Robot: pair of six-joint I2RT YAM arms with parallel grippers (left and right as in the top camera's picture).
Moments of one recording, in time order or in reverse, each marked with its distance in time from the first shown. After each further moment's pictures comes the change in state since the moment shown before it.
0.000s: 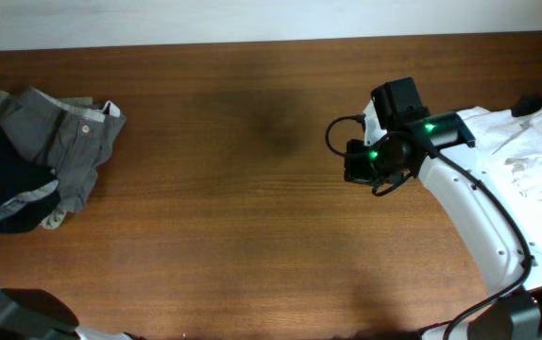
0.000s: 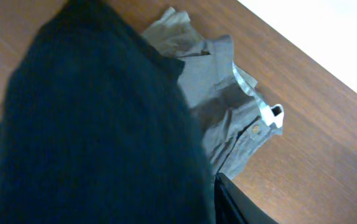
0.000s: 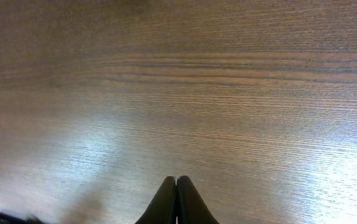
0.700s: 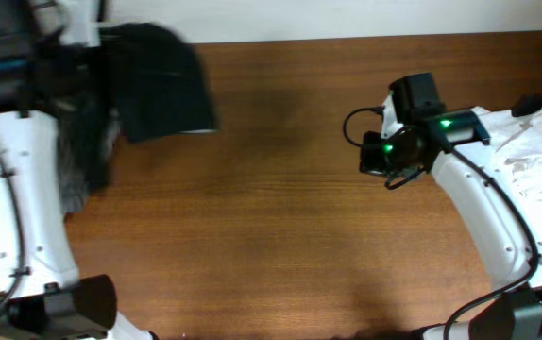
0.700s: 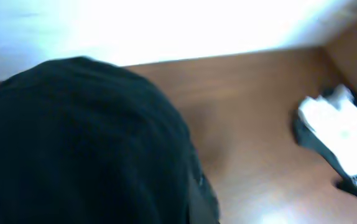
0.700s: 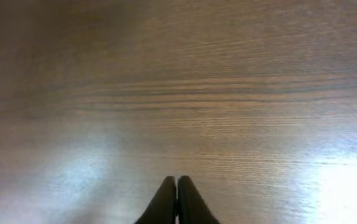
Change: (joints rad) left arm -0.703 0.033 0.182 0.000 0.305 0.064; right arm -0.090 0.000 0.000 0.029 0.048 -0.031
